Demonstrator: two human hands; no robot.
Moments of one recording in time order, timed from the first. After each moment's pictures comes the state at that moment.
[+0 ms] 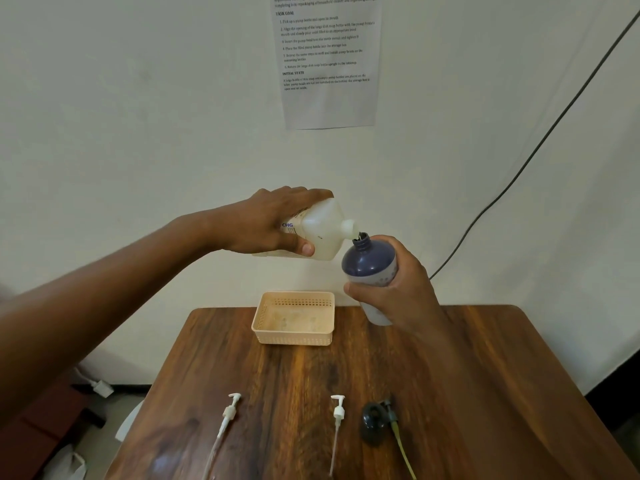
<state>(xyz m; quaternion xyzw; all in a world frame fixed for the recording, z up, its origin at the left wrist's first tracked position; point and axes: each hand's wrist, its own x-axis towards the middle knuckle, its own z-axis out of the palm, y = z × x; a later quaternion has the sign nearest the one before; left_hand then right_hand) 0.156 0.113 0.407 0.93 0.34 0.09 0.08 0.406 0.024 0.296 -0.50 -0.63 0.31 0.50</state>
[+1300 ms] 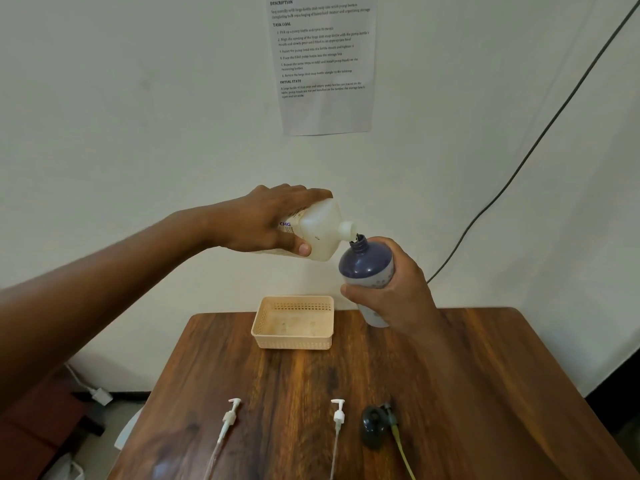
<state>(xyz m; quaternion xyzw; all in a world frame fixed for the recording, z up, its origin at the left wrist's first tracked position) 0.159 0.108 0.421 0.94 0.34 0.07 0.06 0.405 0.018 0.302 -0.49 -0.63 0.31 0.52</state>
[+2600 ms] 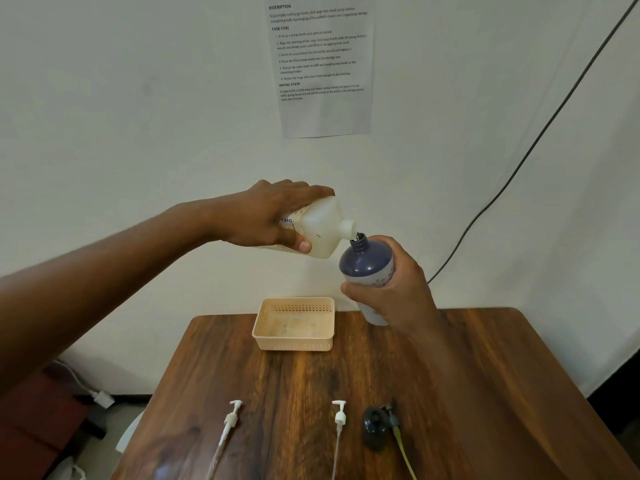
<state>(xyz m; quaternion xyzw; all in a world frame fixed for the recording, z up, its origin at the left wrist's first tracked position) 0.163 0.105 0.435 0.94 0.34 0.05 0.03 0.404 0.017 0.304 -0.49 -0.63 0.30 0.52</state>
